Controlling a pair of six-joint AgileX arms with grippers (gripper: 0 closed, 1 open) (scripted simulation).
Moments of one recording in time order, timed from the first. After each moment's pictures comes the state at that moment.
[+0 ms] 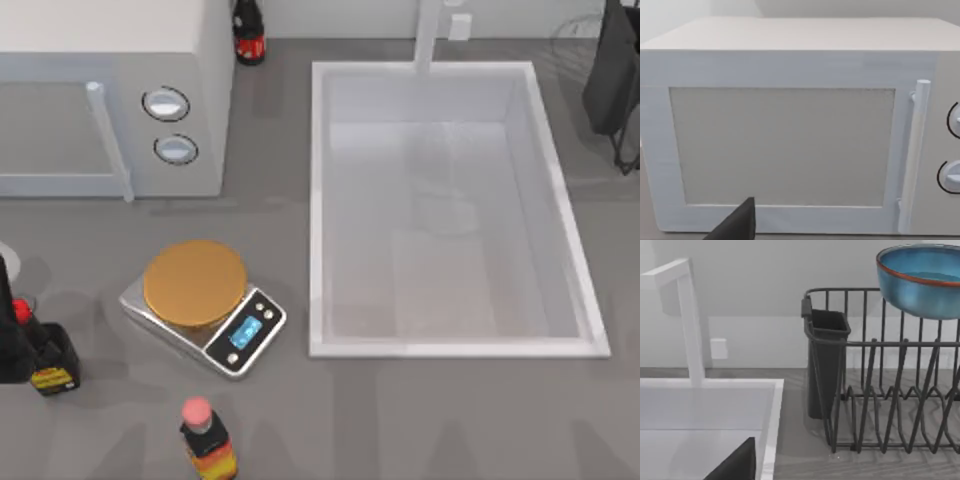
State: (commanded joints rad) left arm 0.00 0.00 0.00 0.00 0.00 0.00; right arm 0.00 0.00 0.00 0.00 0.00 0.00
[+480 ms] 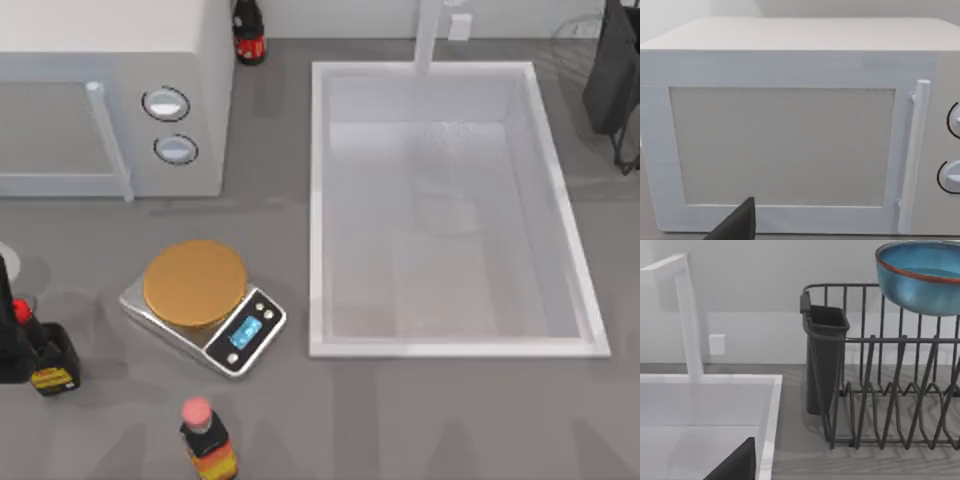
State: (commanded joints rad) left arm 0.00 0.00 0.00 0.00 0.00 0.00; right arm 0.00 0.01 0.01 -0.01 0.00 0.00
